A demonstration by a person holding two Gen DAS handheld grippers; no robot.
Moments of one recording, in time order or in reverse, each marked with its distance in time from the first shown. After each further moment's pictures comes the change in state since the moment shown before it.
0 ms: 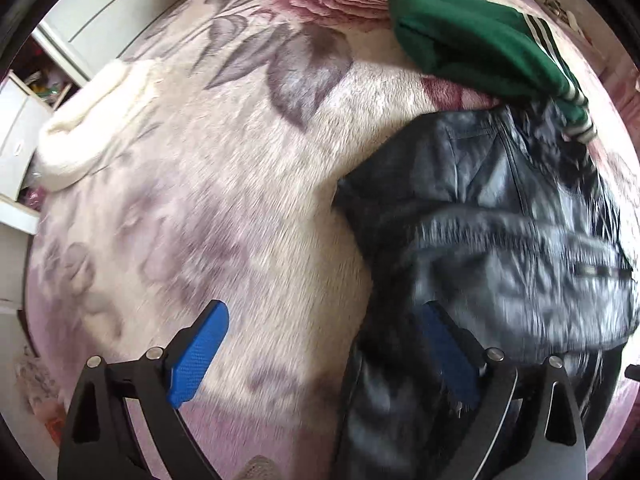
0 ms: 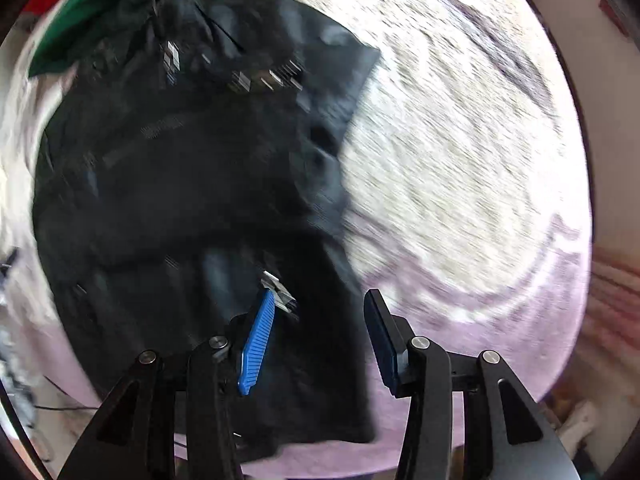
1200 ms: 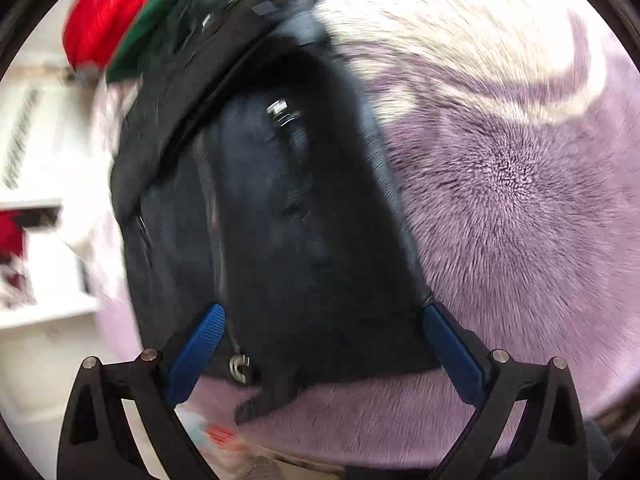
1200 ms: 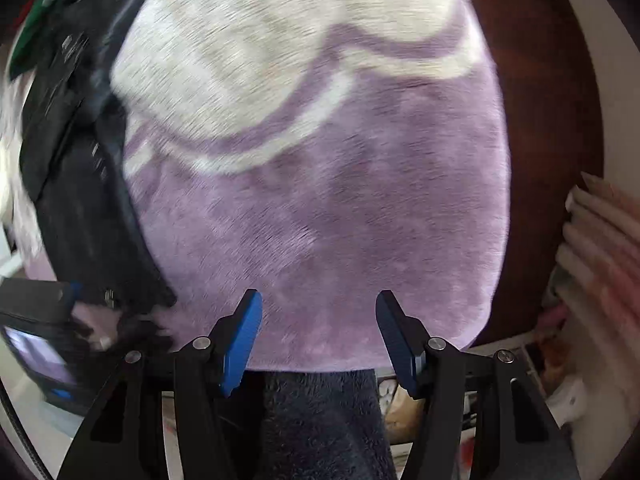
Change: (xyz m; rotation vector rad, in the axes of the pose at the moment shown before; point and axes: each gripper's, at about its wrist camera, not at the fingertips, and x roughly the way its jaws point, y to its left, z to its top) left arm -0.022 -0.421 -0.241 0.559 0.130 0.353; right arm 0.026 -0.246 -0.061 0.054 0.248 0.147
